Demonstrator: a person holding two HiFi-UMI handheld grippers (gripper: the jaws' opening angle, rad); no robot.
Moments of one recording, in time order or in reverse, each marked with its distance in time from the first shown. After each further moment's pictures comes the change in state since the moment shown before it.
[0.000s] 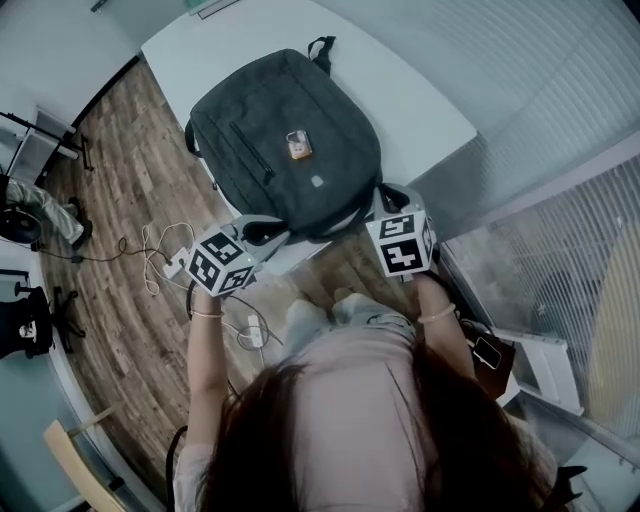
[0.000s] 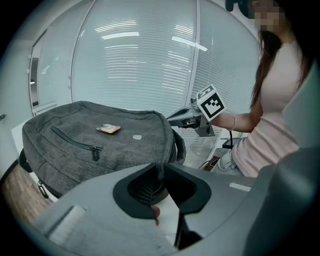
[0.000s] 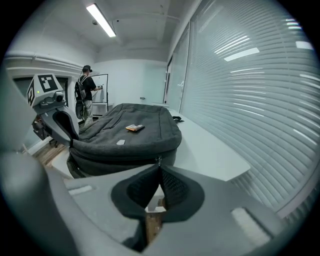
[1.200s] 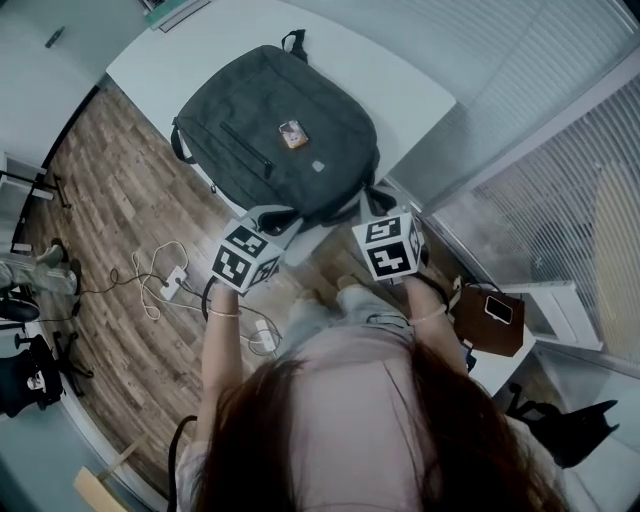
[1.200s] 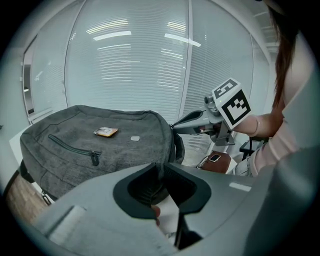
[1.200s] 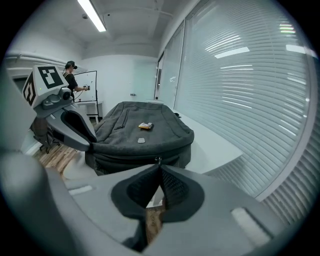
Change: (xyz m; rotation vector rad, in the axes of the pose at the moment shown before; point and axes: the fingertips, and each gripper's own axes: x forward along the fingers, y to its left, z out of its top) left arm -0.006 -0.002 0.000 0.073 0.022 -0.014; right arm -0.030 0.066 -0.003 0.078 0.060 -0.113
